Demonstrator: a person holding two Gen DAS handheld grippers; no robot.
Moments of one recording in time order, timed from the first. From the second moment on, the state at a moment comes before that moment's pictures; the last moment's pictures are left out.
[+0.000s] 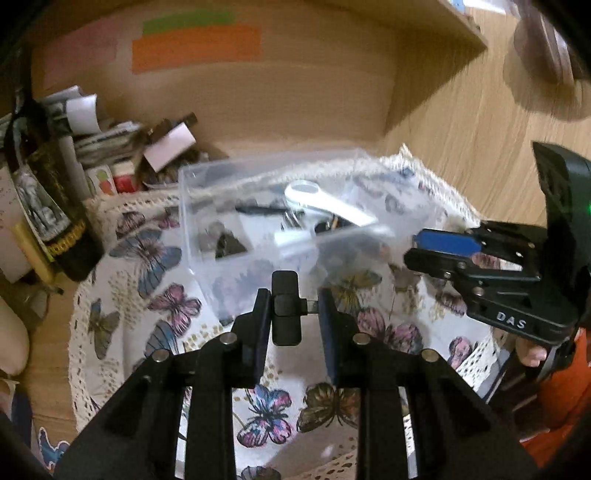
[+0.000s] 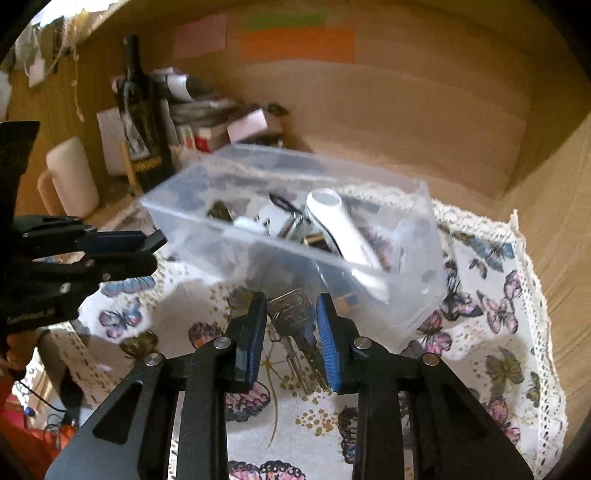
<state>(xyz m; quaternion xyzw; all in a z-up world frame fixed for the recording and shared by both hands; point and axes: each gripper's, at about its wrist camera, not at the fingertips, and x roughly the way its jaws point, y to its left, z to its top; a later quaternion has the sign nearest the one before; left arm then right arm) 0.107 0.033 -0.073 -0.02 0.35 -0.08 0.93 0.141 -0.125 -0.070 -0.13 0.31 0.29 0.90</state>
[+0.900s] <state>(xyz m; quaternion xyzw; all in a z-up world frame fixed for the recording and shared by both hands) 0.152 0.051 -0.030 -0.03 0.30 -0.04 0.95 0.169 -0.132 -0.003 -0.09 0.22 0.26 0.94</state>
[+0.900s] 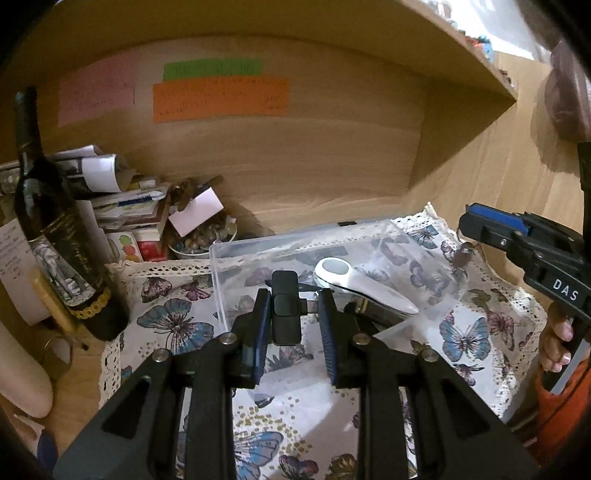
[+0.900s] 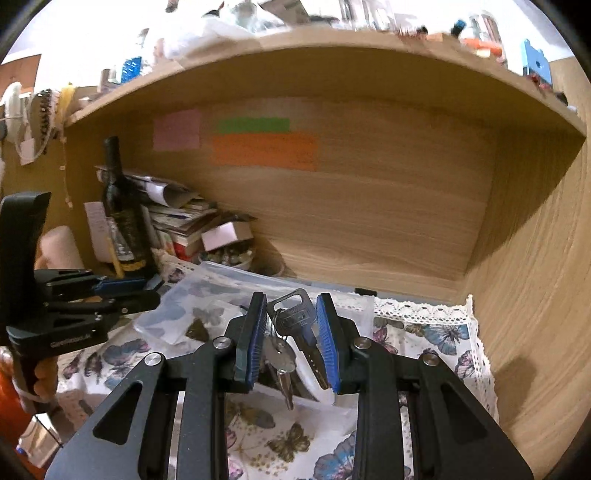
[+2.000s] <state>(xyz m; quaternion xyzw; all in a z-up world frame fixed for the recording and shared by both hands) 0.183 0.056 -0.065 -0.03 0.35 -0.06 0.94 0.220 -0.115 -0.063 -0.10 0.33 0.27 0.90</state>
